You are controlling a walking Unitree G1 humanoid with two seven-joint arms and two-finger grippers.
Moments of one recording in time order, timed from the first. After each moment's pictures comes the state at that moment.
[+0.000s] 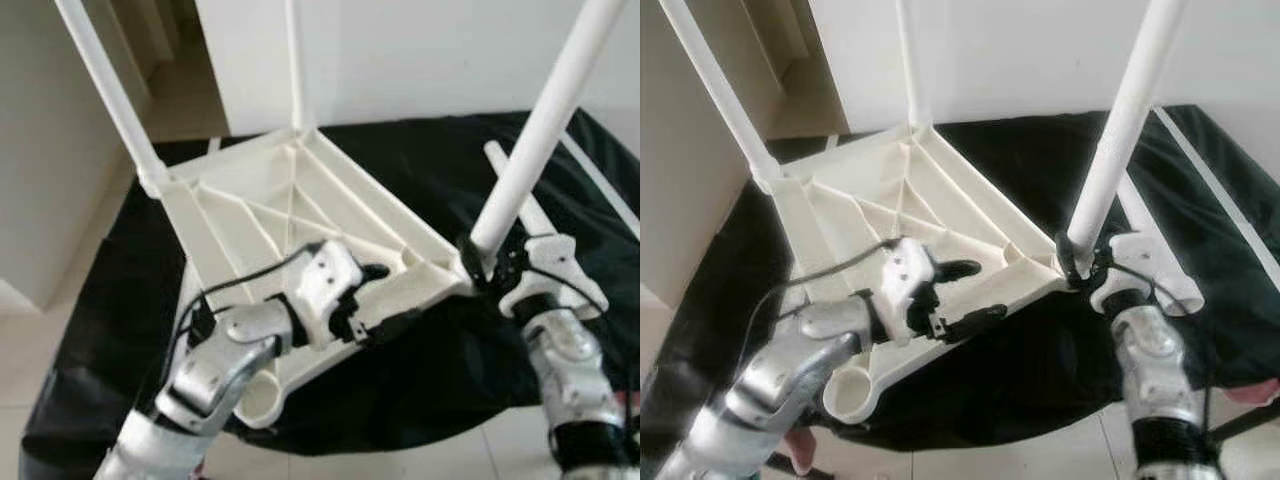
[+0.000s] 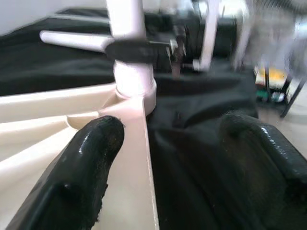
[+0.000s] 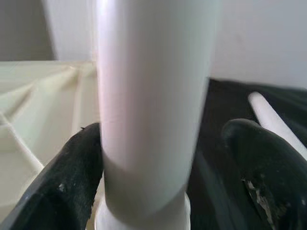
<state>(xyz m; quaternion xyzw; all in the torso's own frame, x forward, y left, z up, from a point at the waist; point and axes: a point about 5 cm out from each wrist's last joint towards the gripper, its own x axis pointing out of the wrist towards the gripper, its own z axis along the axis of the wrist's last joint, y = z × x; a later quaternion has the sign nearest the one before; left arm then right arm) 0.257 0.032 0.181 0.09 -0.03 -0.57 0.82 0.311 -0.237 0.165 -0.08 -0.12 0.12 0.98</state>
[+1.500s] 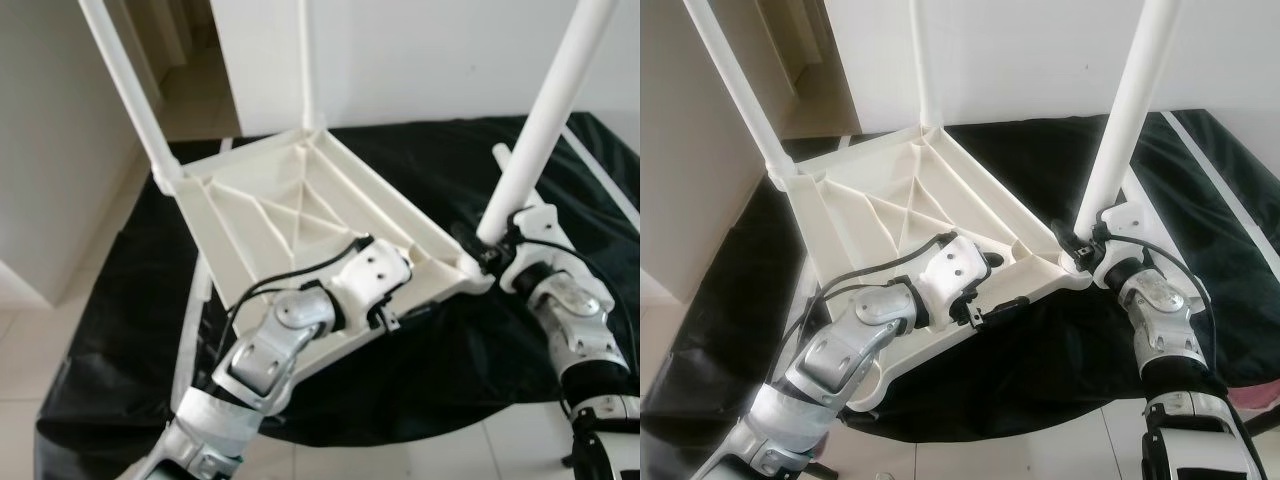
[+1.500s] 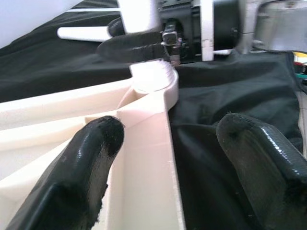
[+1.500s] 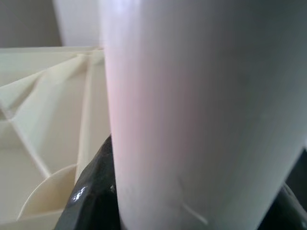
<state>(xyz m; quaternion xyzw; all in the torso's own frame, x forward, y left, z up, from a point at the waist) 0.284 0.006 0.180 0.14 -0.03 -0.53 0.83 0.342 -0.233 0.151 -0.06 -0.05 0.09 0.99</state>
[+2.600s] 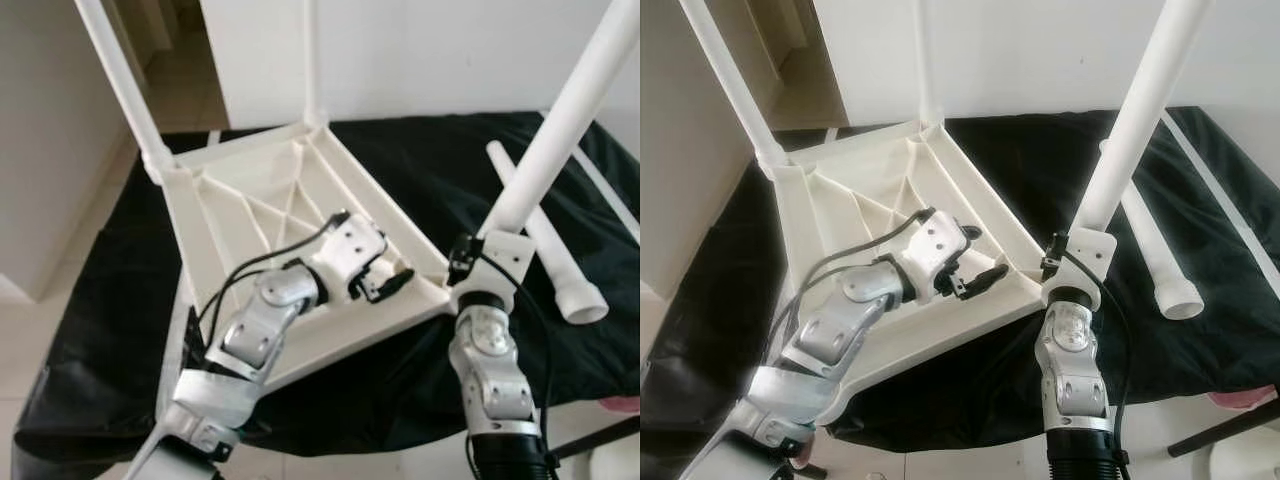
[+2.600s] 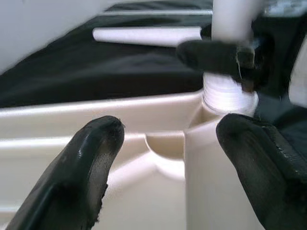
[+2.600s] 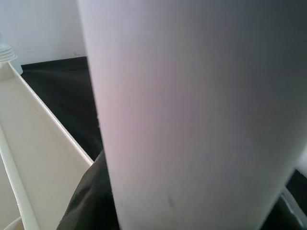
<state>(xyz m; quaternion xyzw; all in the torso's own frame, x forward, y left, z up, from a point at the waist) 0.303 0.022 0.180 0.15 -0.05 -0.49 0.86 0.289 -0.164 0.151 0.03 -0.04 -0.18 0.98</state>
